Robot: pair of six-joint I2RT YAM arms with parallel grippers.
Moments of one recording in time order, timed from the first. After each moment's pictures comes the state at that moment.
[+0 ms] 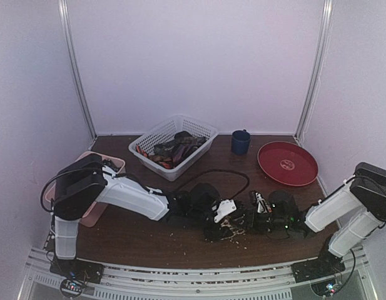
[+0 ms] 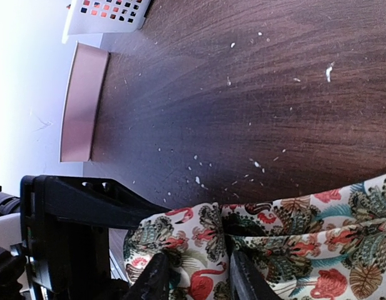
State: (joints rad) left arm -1.19 2.08 1.24 0.11 0.18 0.10; right arm 0.81 1.50 0.25 0.71 -0.28 1.05
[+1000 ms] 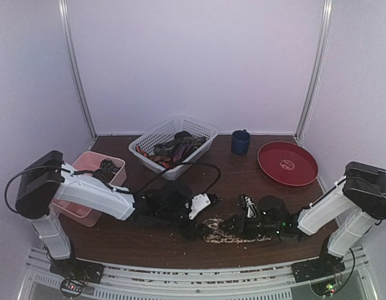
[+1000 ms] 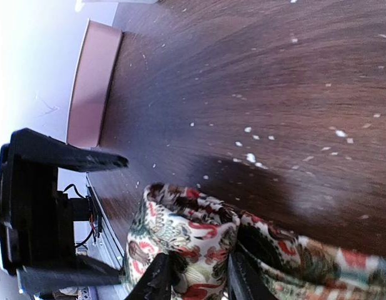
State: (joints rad) left arm -1.16 1.79 0.96 0.10 0.07 0.00; right arm 0.95 1.57 0.30 0.76 -0.21 1.11
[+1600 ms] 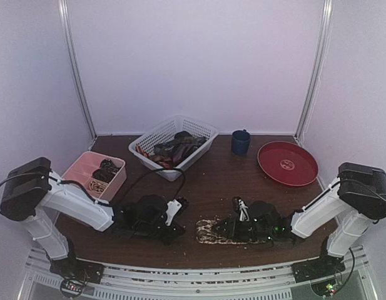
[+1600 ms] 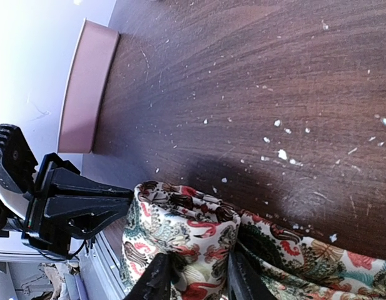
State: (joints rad) left arm -1.13 1.62 0.61 0.26 -0.02 -0.36; right arm 1.07 1.63 0.37 0.74 -0.03 1.16
